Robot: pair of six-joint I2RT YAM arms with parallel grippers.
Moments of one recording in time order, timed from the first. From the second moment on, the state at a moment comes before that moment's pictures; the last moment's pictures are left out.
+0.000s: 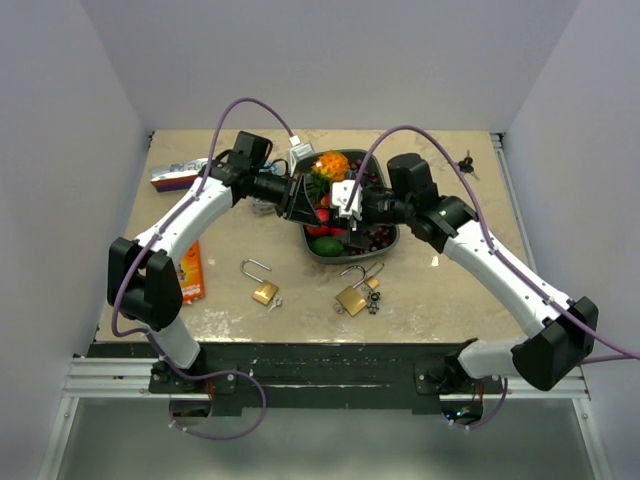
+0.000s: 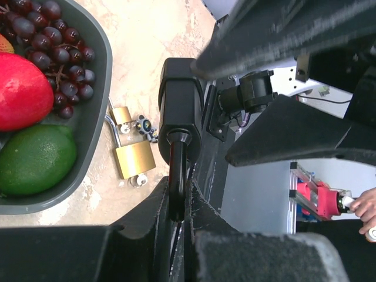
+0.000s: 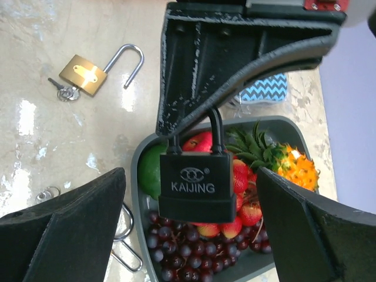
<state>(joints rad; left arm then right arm) -0.39 1.70 1.48 -0.65 1.11 -0.07 0.58 1.33 1.28 -0.50 -0.61 -0.81</state>
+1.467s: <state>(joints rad) -0.22 1.67 1.53 -0.52 1.05 -0.11 0.39 1.38 1.25 -0.45 -0.47 -0.59</state>
